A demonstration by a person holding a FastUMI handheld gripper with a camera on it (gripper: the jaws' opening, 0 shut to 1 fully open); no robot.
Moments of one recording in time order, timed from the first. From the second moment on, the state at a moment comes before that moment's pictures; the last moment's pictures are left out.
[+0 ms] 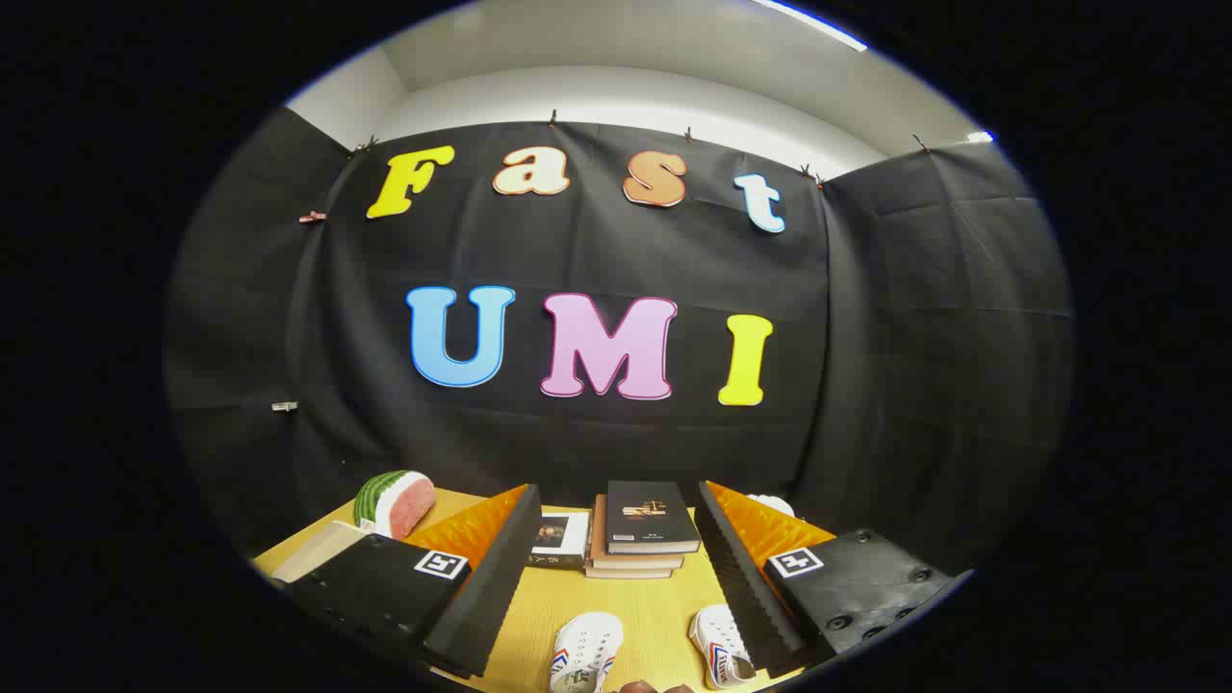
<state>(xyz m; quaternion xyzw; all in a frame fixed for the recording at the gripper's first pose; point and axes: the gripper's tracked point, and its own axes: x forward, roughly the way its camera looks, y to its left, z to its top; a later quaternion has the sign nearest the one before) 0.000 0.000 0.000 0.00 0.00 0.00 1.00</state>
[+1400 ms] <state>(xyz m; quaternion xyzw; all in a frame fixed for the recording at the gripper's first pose) -0.015 0.054 -0.016 -0.03 0.01 0.08 1.00</state>
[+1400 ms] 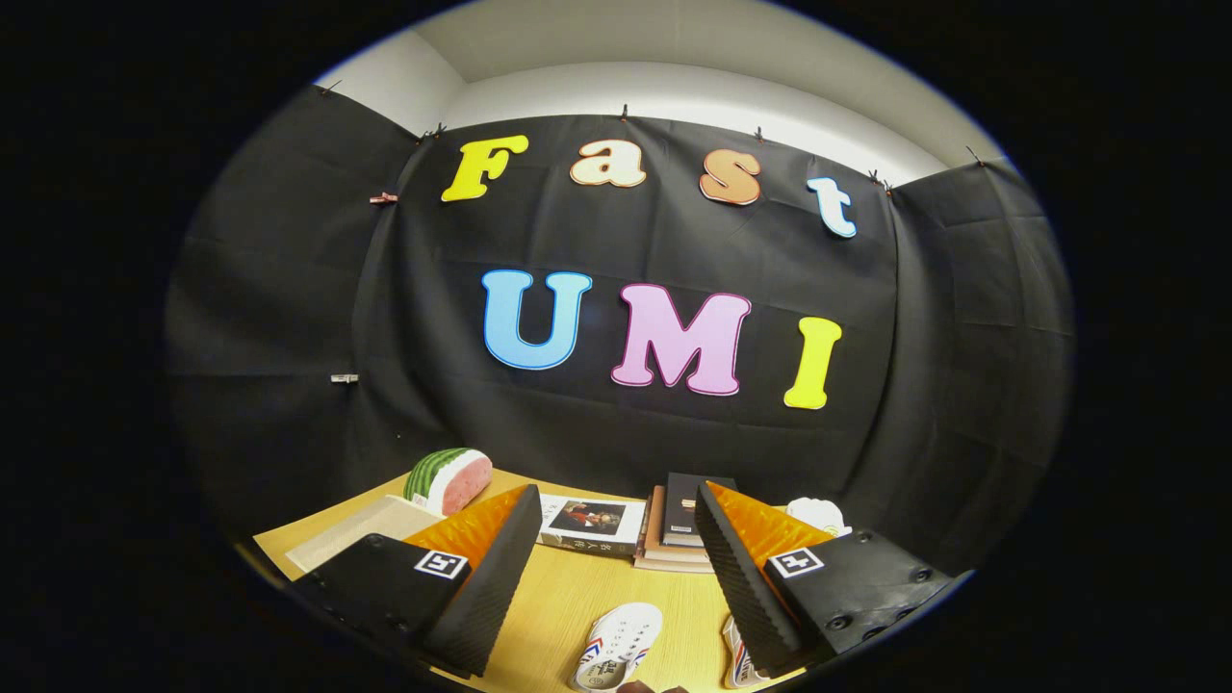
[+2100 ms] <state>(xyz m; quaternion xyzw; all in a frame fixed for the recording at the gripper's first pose) -0.001 0.084 -0.092 0.05 0.15 0.14 0.98</state>
